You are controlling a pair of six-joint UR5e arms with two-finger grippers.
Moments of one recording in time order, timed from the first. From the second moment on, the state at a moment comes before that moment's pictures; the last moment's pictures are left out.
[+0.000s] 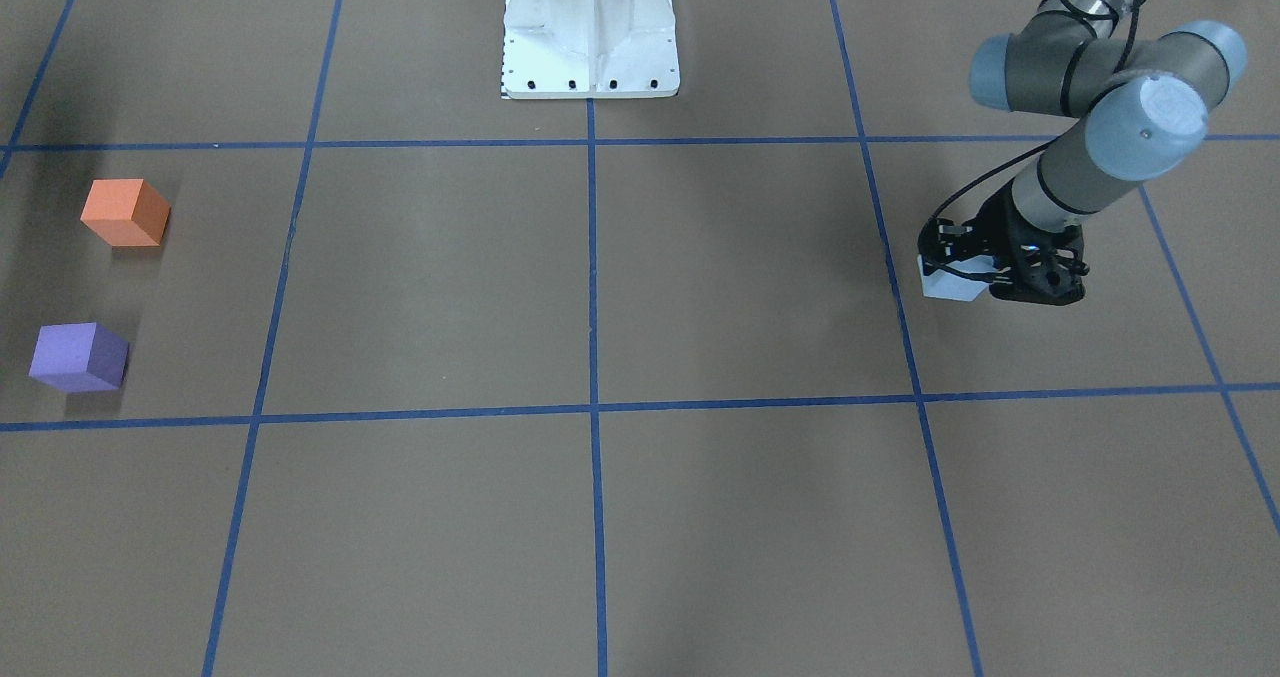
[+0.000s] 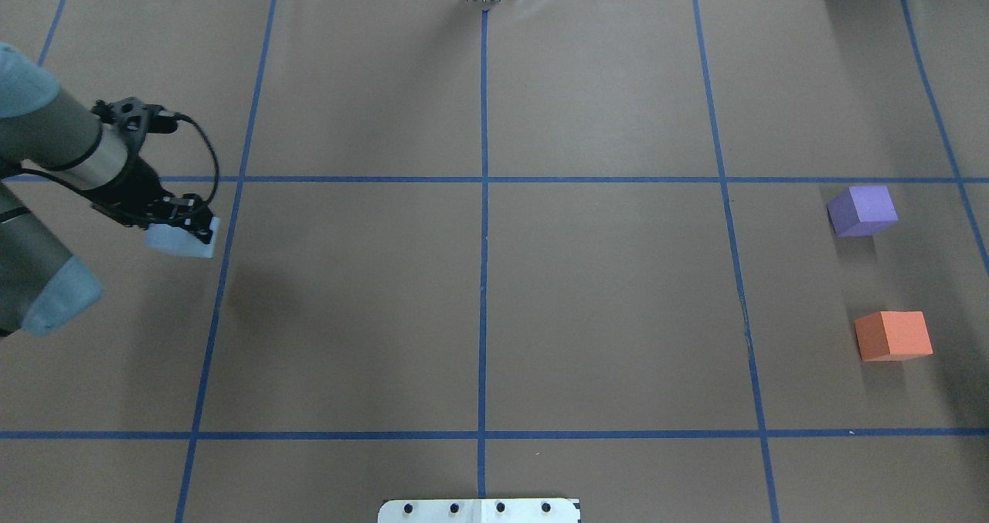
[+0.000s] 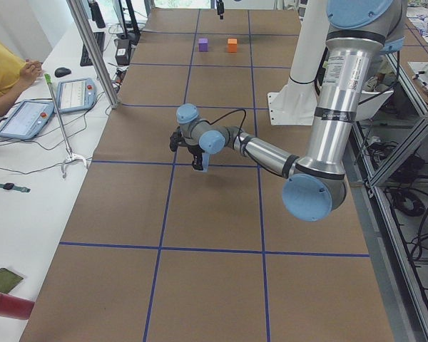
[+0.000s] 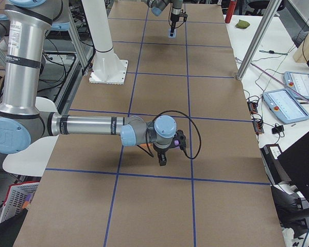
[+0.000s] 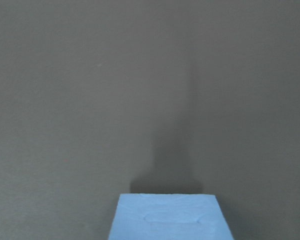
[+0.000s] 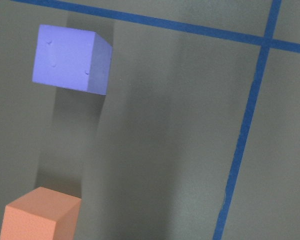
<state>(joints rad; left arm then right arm) -0.87 -1.84 -1.74 -1.75 -2.27 -0.79 1.40 -1.76 1.74 -1.40 2.47 0.00</state>
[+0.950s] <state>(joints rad) -0.46 -2.62 -1.31 -1.61 -1.99 -1.31 1.40 -1.76 1.74 -1.36 2.49 0.00</state>
